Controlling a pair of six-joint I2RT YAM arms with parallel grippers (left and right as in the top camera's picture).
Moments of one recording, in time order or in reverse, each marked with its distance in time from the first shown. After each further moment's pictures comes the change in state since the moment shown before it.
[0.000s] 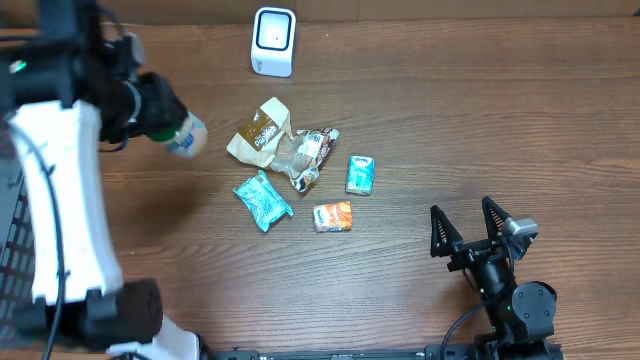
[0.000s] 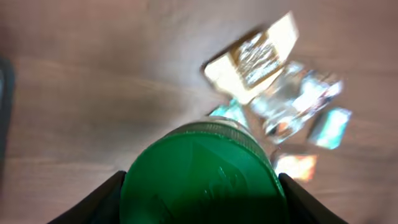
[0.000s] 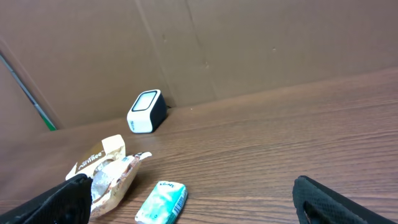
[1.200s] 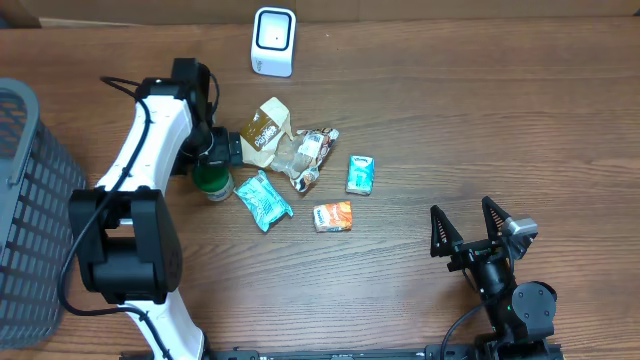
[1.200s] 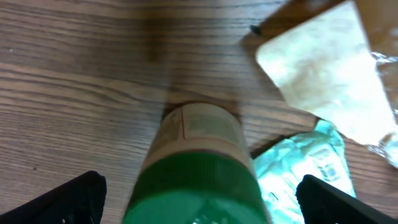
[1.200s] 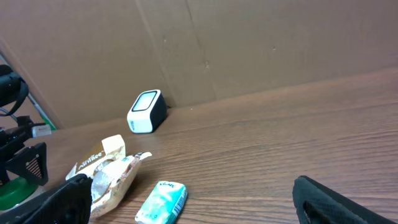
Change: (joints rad) left arm -0.154 0.210 -0.533 0.450 -0.200 -0.043; right arm 0.000 0.000 0.000 0.000 0.000 0.001
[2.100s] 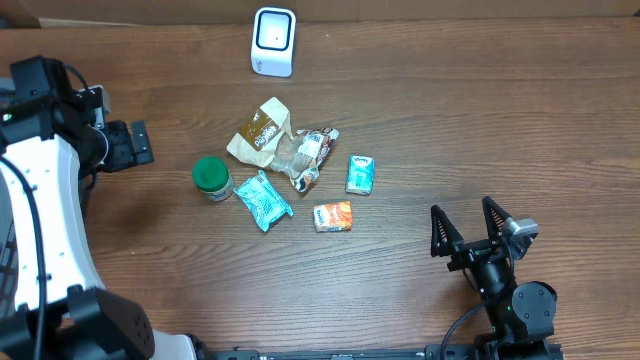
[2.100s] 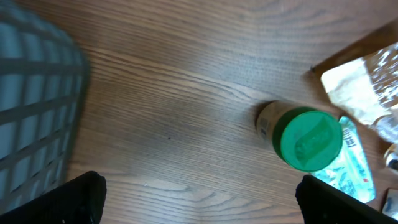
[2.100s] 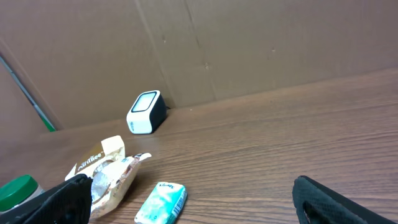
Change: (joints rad) left arm 0.381 -0.326 0.036 -0.095 0.097 0.255; right arm 0.000 0.000 0.000 0.002 0.003 0.000
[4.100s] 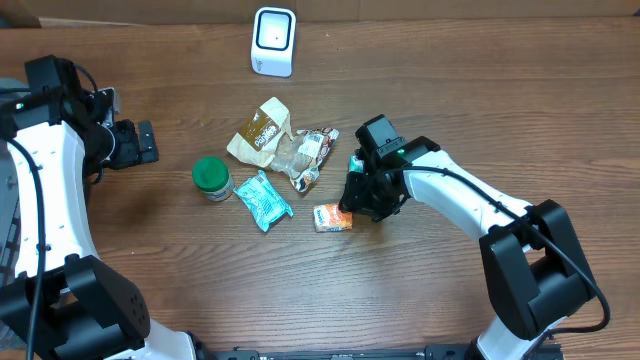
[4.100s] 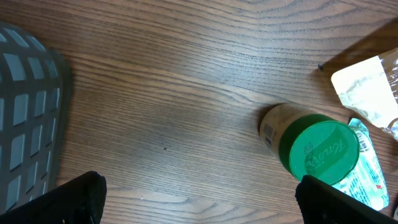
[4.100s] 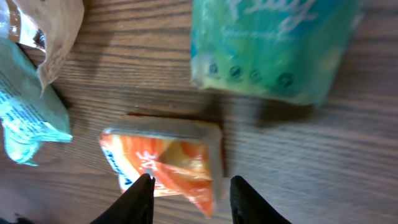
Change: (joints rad) left arm -0.001 0.083 -0.002 0.036 0.017 0.033; right arm 0.387 1.827 1.165 -0.717 -0.220 0.285
